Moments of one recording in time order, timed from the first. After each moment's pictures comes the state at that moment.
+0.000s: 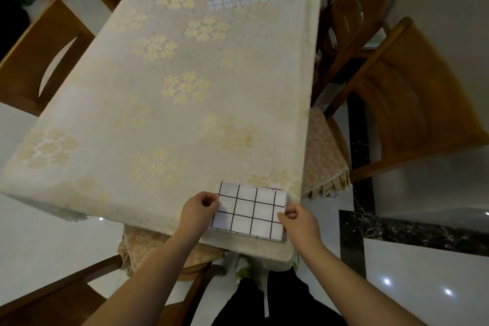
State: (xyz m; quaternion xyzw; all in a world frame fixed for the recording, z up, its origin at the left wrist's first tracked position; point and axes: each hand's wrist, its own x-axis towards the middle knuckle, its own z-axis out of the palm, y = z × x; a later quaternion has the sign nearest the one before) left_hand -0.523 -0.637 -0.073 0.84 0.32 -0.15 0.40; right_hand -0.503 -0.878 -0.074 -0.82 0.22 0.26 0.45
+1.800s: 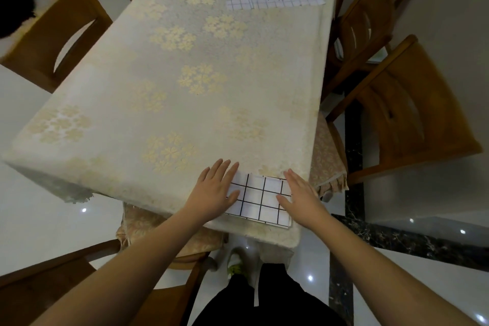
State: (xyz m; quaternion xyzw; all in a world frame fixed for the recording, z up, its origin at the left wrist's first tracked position) left_hand -0.530 -0.614 -0.068 0.98 -0.05 -0.13 0.11; right_hand -0.481 -0.872 -0.059 -0.93 -0.14 0.27 0.18
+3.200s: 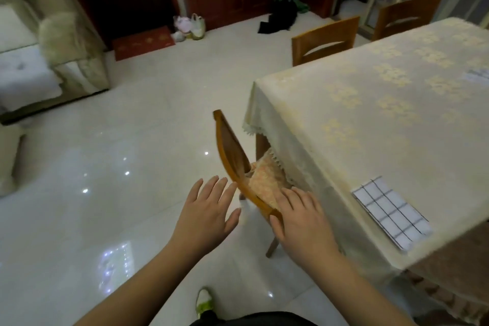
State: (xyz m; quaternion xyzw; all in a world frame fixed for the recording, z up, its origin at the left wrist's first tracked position) left_hand -0.952 -0.652 0.086 0.92 0.39 0.00 -0.01; right_hand -0.767 -0.759 0.075 -0.78 -0.62 0.02 0.09
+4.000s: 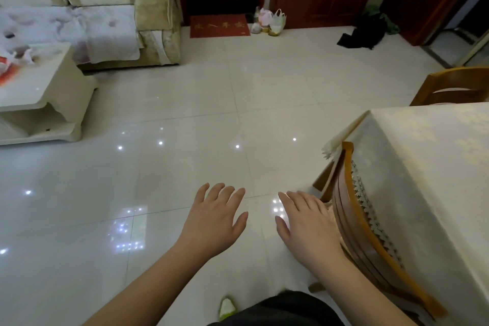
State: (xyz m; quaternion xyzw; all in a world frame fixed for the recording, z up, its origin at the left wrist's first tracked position) left_hand -1.226 -0.487 0.061 0.85 0.52 0.05 0.04; right_hand -1.013 -0.537 0.063 -0.69 -0.72 -0.03 0.06
